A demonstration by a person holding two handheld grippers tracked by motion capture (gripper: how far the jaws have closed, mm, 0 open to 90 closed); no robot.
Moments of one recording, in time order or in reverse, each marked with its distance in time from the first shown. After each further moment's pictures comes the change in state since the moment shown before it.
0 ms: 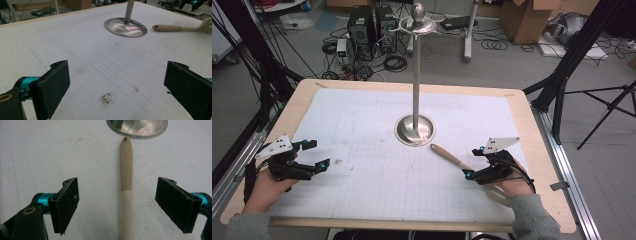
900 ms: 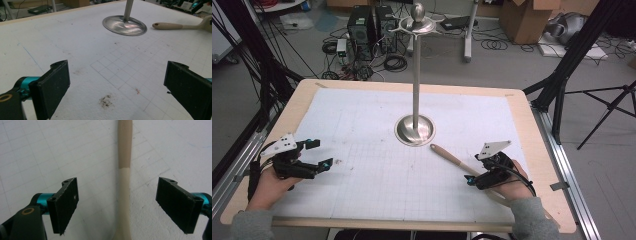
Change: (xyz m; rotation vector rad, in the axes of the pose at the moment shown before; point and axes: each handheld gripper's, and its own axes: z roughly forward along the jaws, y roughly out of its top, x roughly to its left) left arm 0.001 0.000 0.006 0.016 -0.009 0.003; right arm 0.005 -0.005 0.005 0.160 -0.053 -0.045
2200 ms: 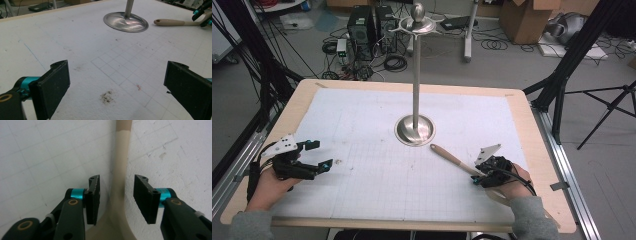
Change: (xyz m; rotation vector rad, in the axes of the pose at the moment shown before) left arm 0.001 -0.002 0.000 0.023 0.007 0.004; right arm -0.002 -0.009 0.013 0.211 -0.047 -0.084
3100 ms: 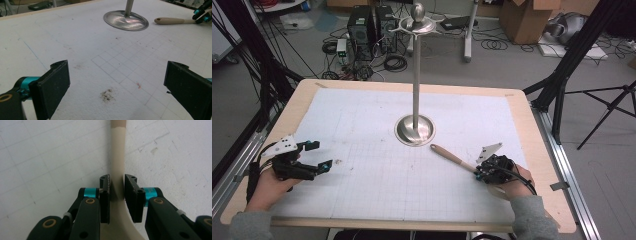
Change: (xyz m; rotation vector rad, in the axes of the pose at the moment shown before) left arm 0.000 -0.002 -0.001 0.009 0.000 -0.005; right arm -0.007 -0.004 0.000 0.004 -0.020 0.017
